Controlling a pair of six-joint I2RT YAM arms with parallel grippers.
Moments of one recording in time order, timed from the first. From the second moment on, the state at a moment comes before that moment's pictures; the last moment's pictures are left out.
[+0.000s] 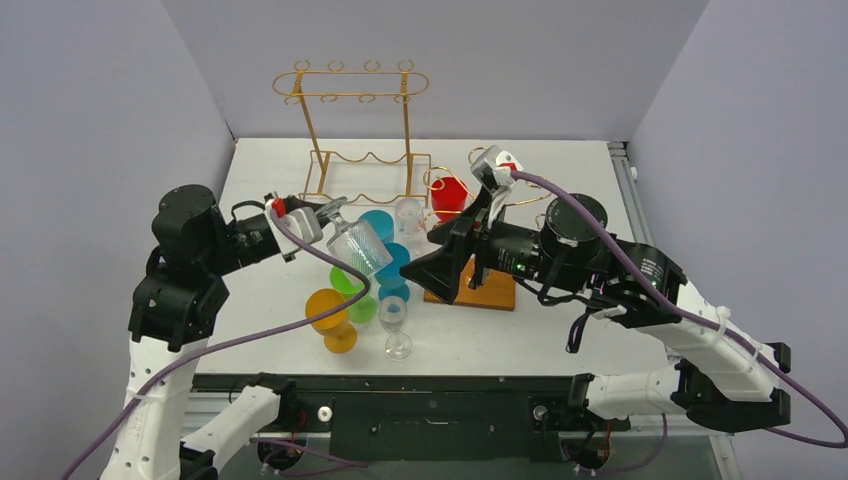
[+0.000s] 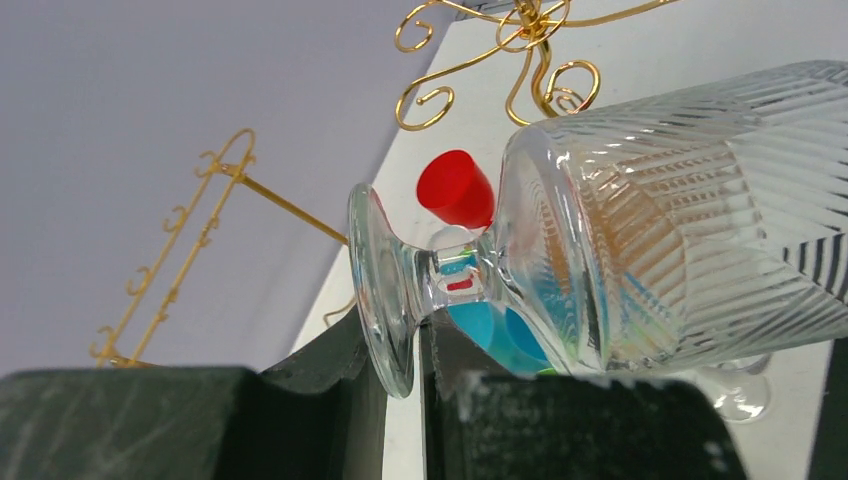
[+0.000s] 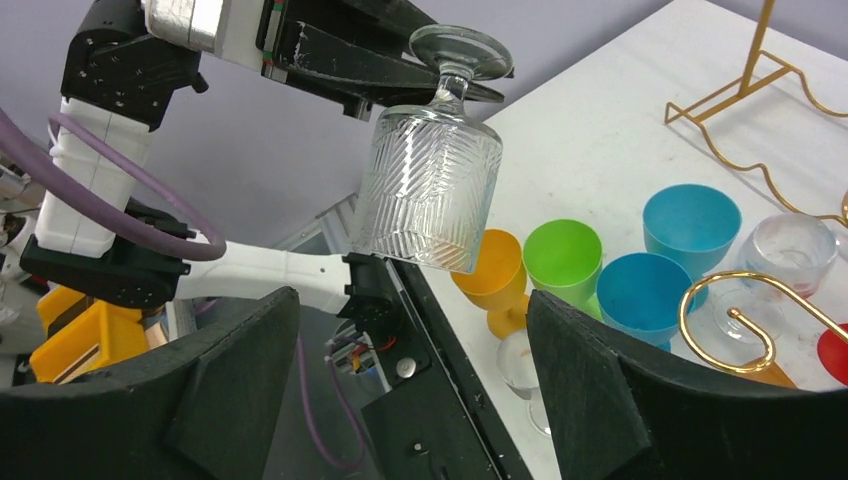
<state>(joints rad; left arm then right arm) -0.27 0.89 1.43 -0.71 0.73 0.62 1.18 1.16 1.69 -0.64 0.00 0.37</state>
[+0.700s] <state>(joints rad) -0.27 0.75 1.33 -0.62 0.78 1.03 1.05 1.41 1.74 -0.51 -0.43 0.41</state>
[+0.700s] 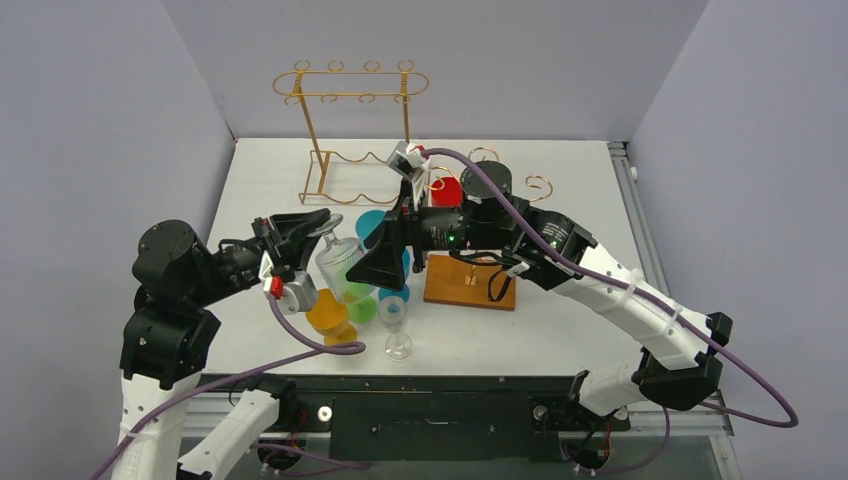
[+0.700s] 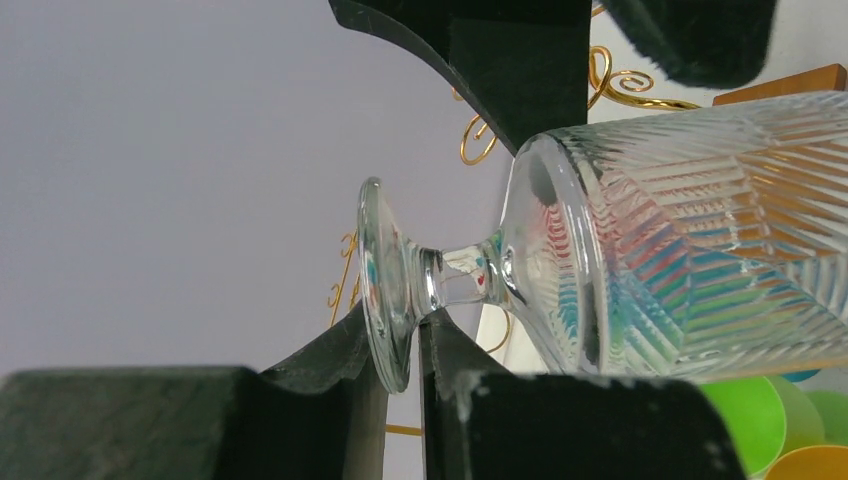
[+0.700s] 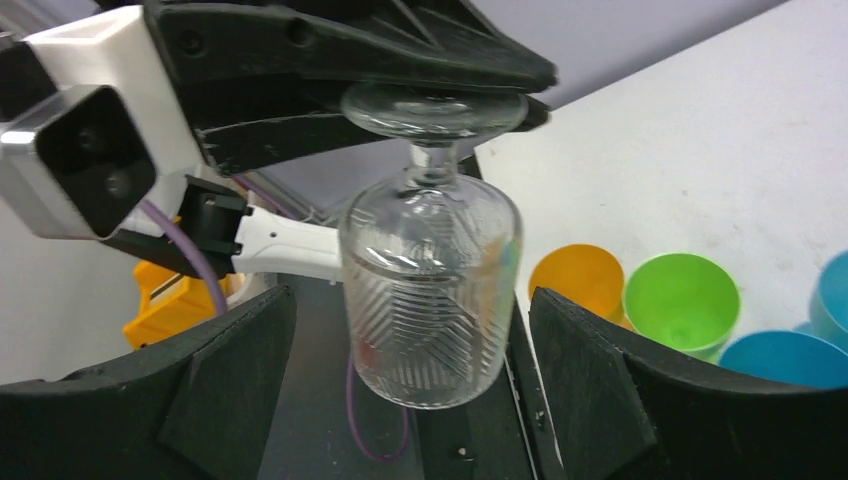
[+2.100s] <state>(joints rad) -0.27 0.73 1.27 -0.46 0.81 0.93 1.11 1.41 1.59 -0.29 -0.44 0.41</state>
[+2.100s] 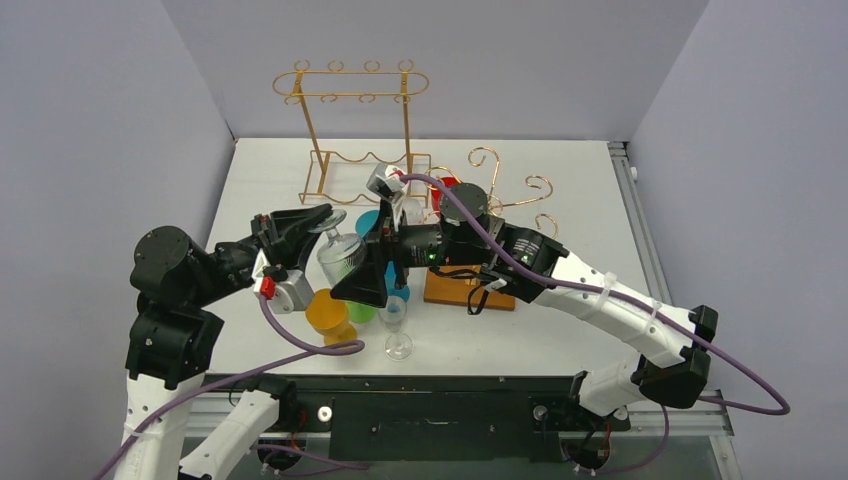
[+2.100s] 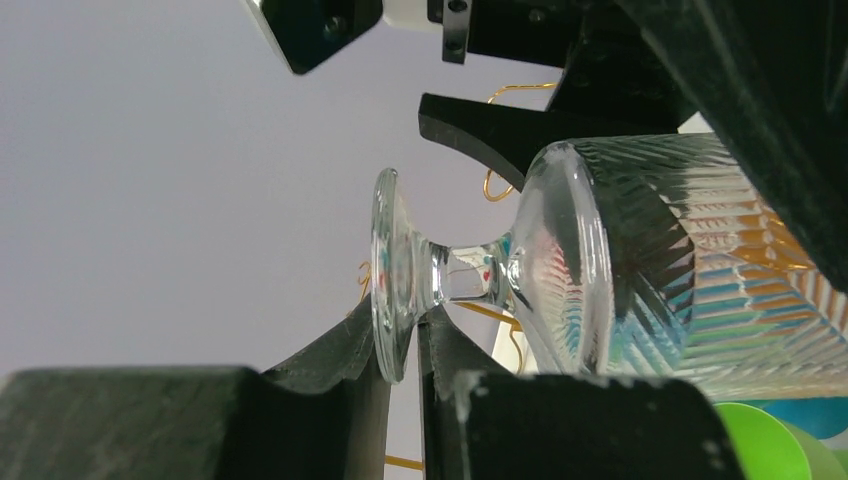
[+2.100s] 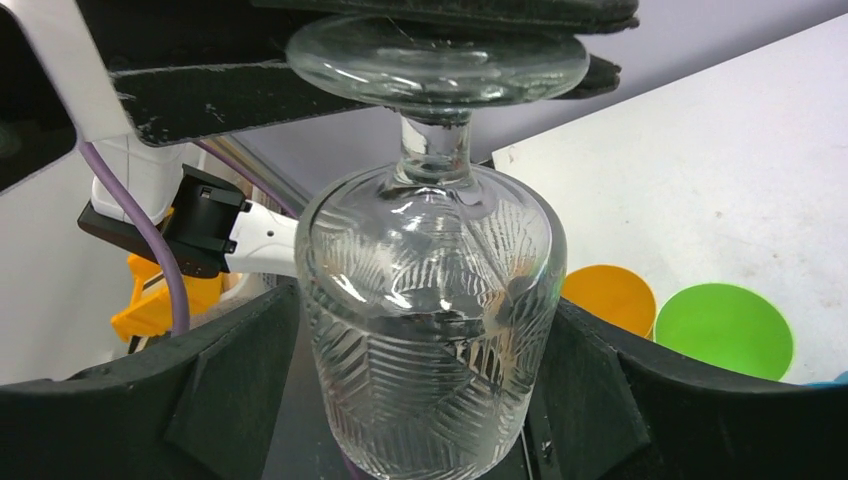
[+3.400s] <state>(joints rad) -0.60 1.13 1.43 -0.53 0.76 0.65 0.88 1.09 1.58 -0.68 0.23 0.14</state>
